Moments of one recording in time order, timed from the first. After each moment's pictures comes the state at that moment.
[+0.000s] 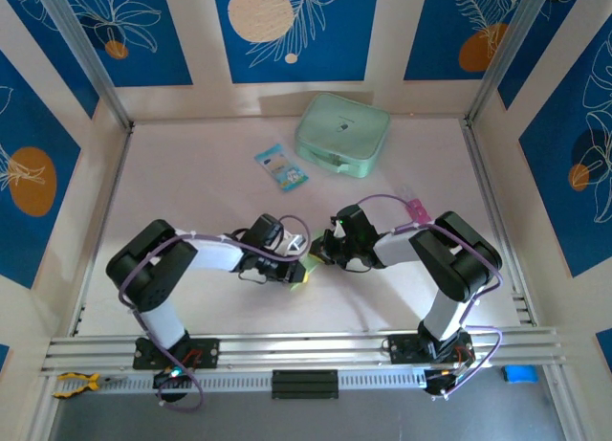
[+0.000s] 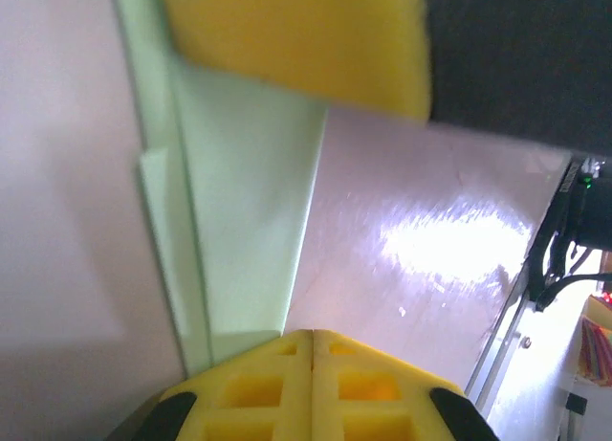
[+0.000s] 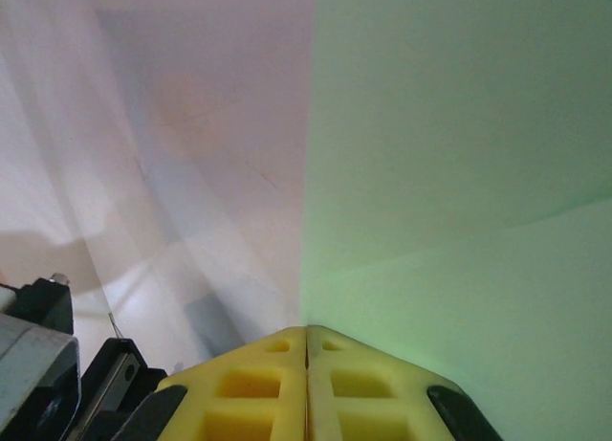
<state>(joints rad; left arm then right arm) -0.74 1.71 0.68 0.01 0.68 -0.55 0.61 1.72 0.60 0.30 -0.50 1.10</state>
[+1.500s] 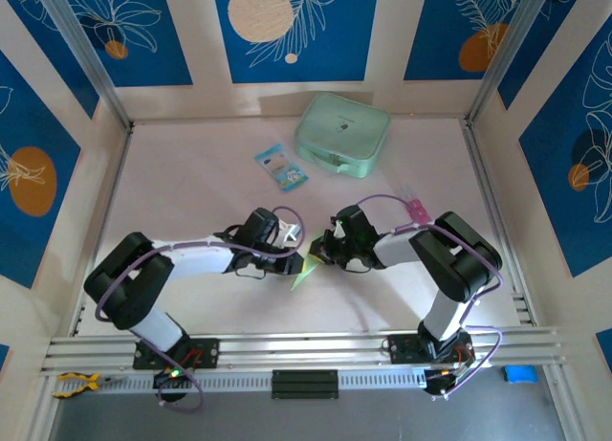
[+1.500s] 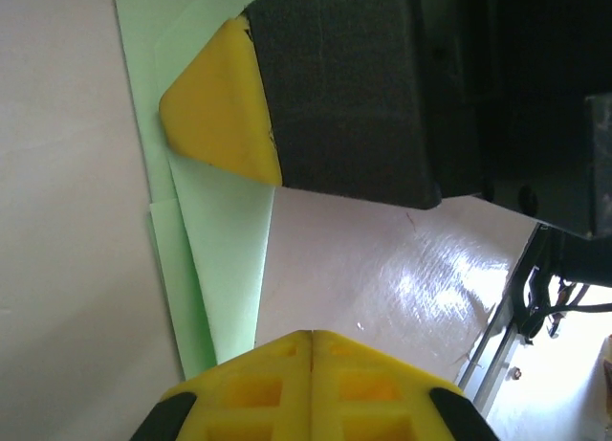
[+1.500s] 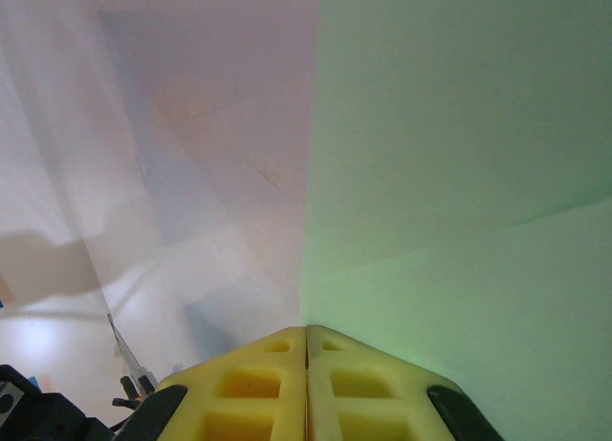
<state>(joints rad) -0.74 1.58 0.69 -0.01 0.58 -0.57 0.61 1.72 0.59 0.30 -0.49 1.10</state>
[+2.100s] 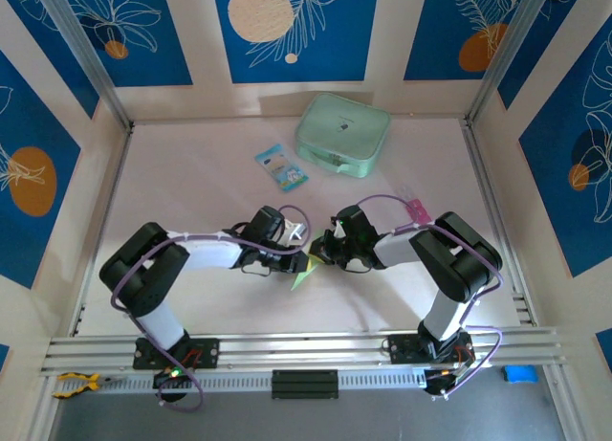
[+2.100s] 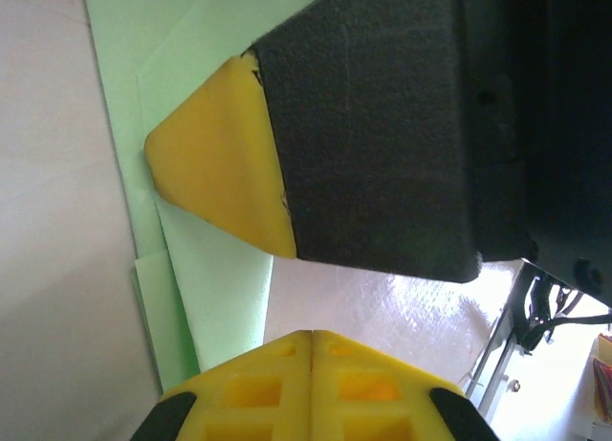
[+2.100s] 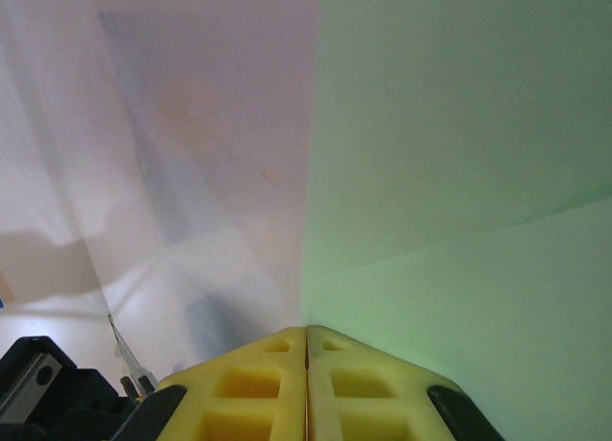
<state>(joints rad) -0.74 1.68 0.74 0.03 0.62 -0.57 0.61 1.72 0.59 0.31 -0.49 1.10</state>
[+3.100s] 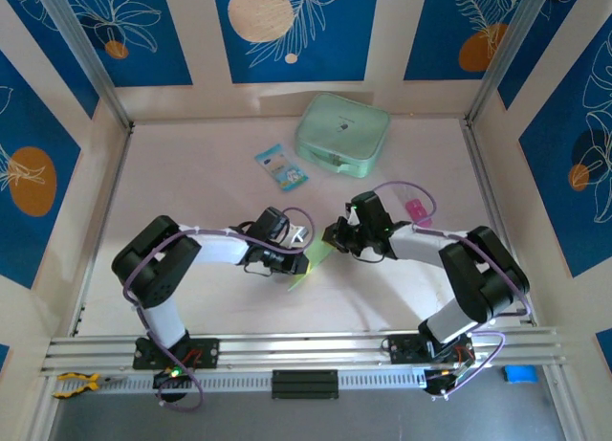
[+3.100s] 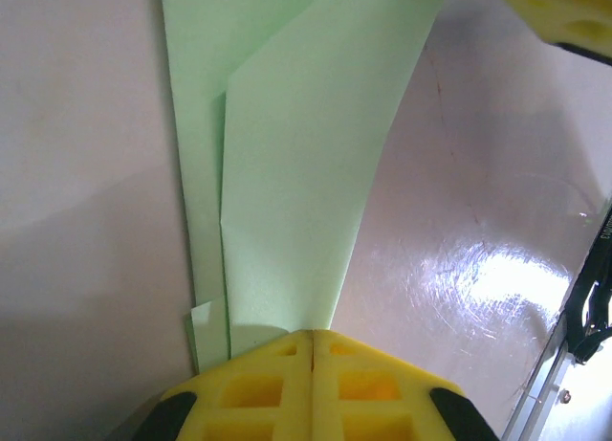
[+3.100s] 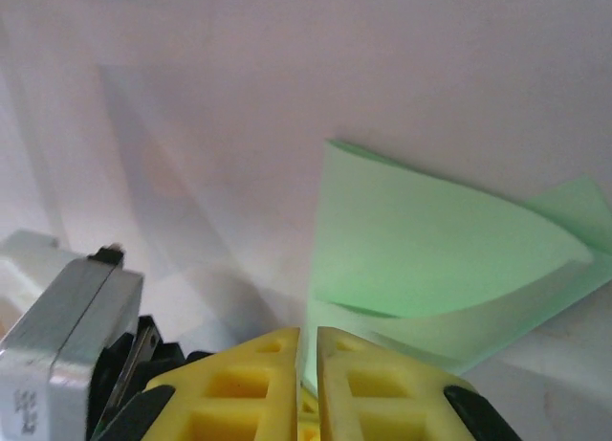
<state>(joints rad) -0.74 1.76 0.78 -0.04 0.58 -0.52 0.52 1.53 0.65 0.04 -0.46 0.98</state>
